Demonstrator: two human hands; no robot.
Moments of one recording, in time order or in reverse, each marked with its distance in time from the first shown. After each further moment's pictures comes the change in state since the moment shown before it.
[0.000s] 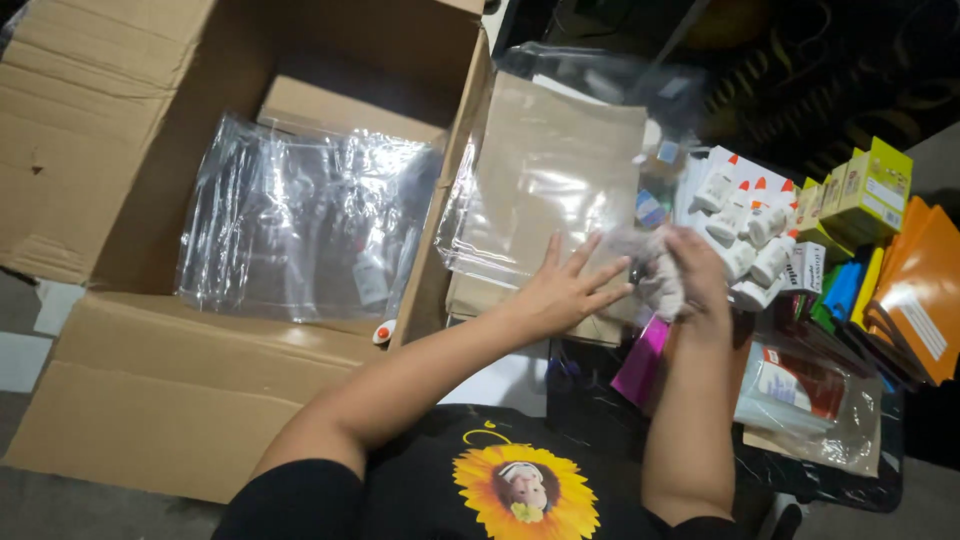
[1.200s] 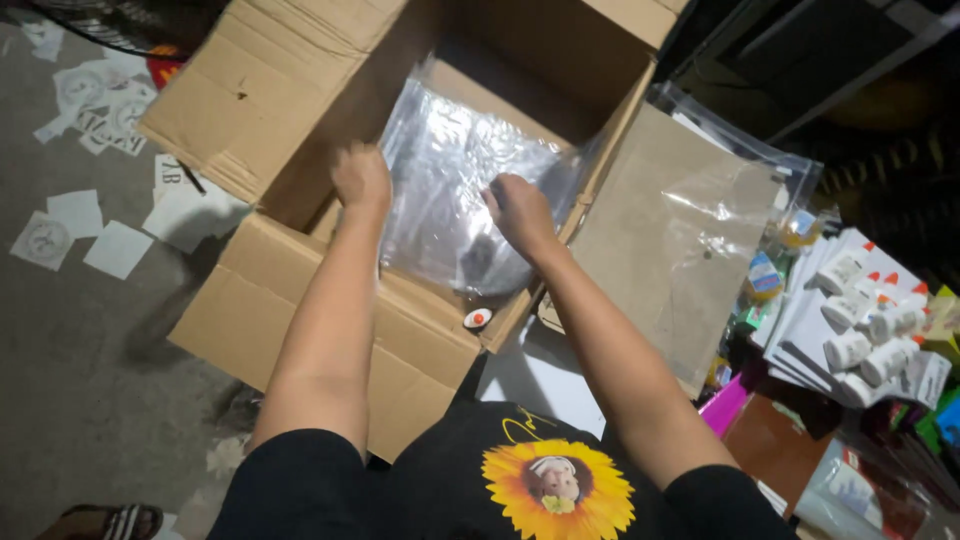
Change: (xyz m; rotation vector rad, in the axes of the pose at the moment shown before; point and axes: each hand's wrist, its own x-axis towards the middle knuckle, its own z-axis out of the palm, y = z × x) left_hand -0.315 -0.301 -0.077 0.508 -0.097 -1.435; right_hand 0.012 0.061 0.444 -1.073 -0.489 -0.632
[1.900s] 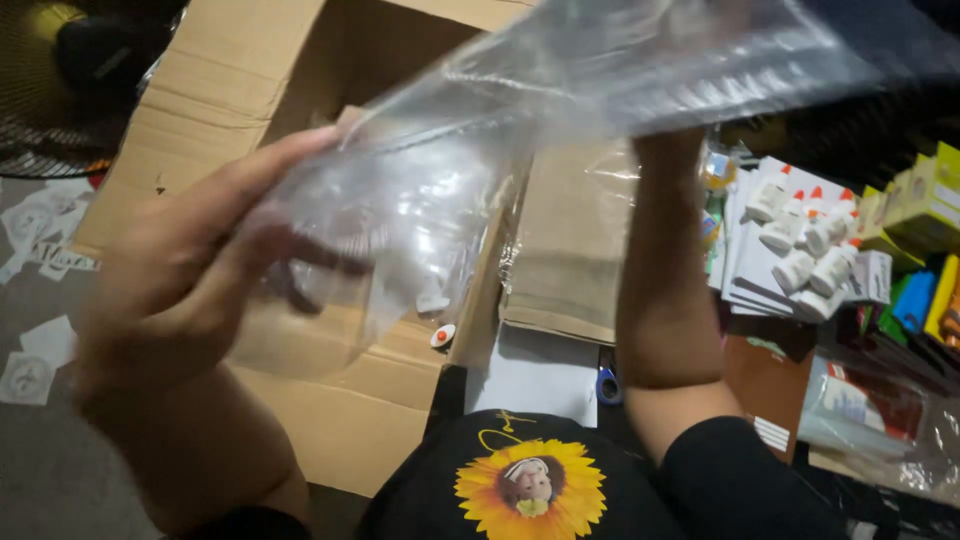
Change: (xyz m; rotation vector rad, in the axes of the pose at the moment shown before) left_hand -0.120 0.034 -0.449 -1.199 -0.395 0.907; right_hand -0.016 -0.041 -0.253 1.102 0.470 0.044
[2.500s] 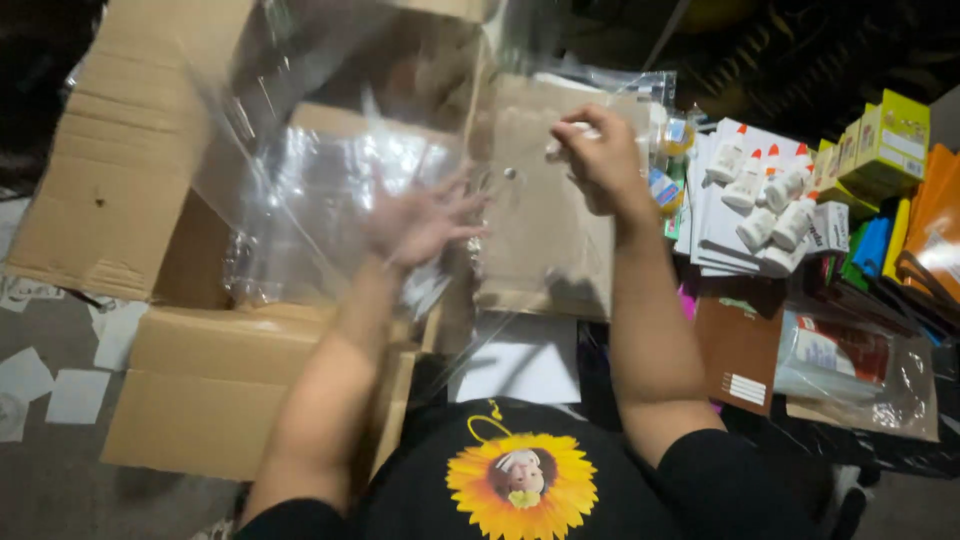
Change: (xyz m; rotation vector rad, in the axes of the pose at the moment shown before) left_hand 0.066 -0.242 0.182 -1.719 0.011 -0.413; right_hand -0.036 0.086 -0.127 -0.611 0.072 0.265
